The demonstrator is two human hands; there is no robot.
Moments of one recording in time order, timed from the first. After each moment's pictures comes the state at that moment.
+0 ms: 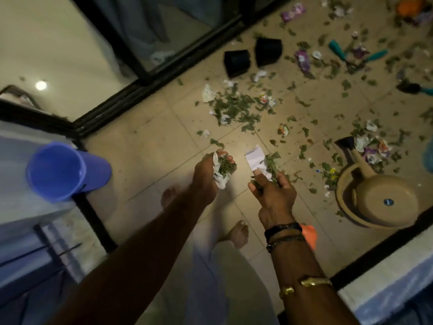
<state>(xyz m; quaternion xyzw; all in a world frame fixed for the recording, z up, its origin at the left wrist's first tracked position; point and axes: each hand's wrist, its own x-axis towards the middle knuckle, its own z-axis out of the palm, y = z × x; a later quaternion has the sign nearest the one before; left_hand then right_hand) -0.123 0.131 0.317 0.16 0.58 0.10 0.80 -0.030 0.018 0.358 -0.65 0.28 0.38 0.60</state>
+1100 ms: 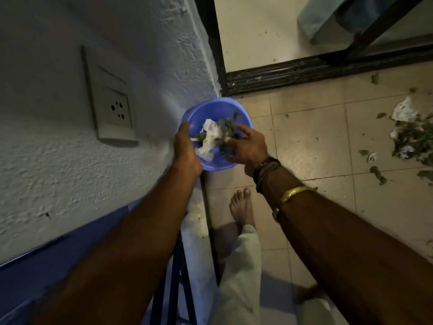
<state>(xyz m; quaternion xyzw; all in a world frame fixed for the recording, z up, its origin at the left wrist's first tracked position) -0.697 0.428 0.189 0.00 0.69 0.42 0.60 -0.553 0.404 0.202 -0.67 -0.12 0.66 0.31</state>
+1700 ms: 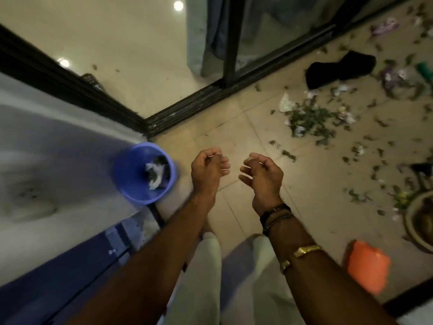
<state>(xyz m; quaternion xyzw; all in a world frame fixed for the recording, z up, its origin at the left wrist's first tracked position) -0.427 0.351 0.332 0.31 0.64 0.24 0.66 -0.324 0.288 0.330 -0.72 0.10 0.45 0.52</state>
